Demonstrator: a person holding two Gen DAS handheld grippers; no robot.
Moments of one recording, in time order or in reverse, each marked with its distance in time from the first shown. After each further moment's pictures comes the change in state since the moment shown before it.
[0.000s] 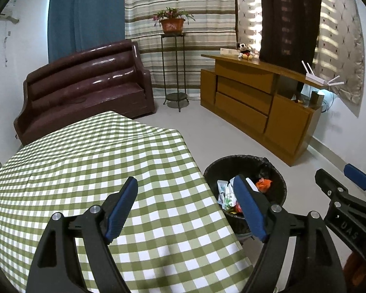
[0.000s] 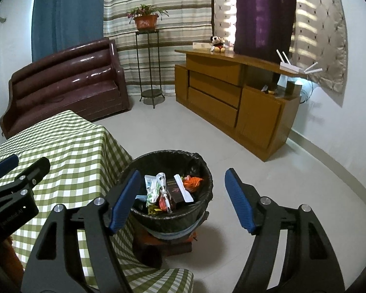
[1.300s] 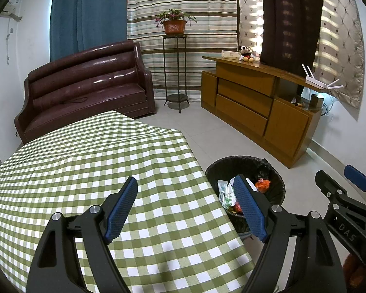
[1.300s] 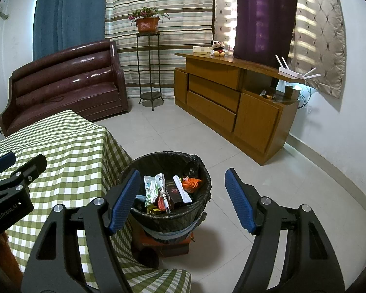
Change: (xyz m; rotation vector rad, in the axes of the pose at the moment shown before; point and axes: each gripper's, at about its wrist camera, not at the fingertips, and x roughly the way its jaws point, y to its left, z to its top) left arm -0.004 0.003 -0.002 -0.011 -0.007 0.000; right arm -0.008 -0.001 -0.001 -0.008 -0.015 -0.007
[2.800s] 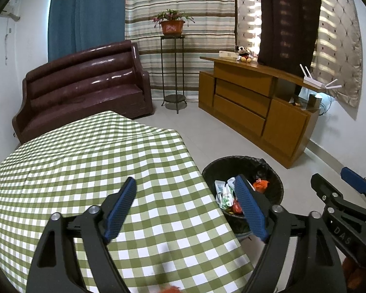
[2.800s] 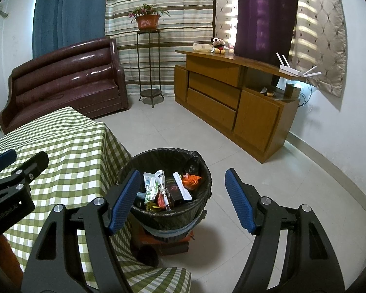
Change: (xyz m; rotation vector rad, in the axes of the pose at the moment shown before) left arm 0.003 -0.001 -0.003 -0.005 -0.001 -0.011; right arm -0.001 0.001 -0.001 -0.003 0.005 0.001
